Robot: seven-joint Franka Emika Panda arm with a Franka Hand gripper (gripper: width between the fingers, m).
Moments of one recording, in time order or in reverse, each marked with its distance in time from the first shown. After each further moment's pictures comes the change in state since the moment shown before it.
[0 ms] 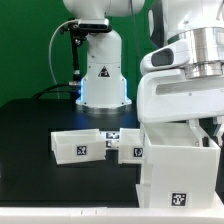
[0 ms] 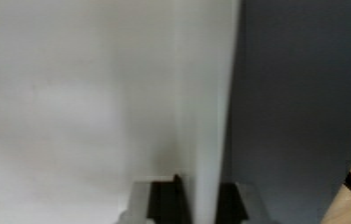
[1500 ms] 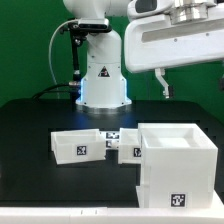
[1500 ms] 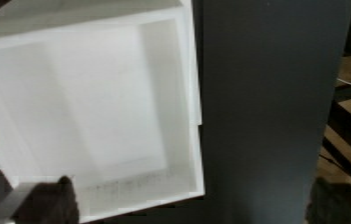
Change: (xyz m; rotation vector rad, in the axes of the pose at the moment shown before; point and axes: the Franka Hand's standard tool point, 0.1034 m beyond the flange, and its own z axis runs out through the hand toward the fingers) arm -0.005 0.008 -0.084 0.024 -0.075 0.116
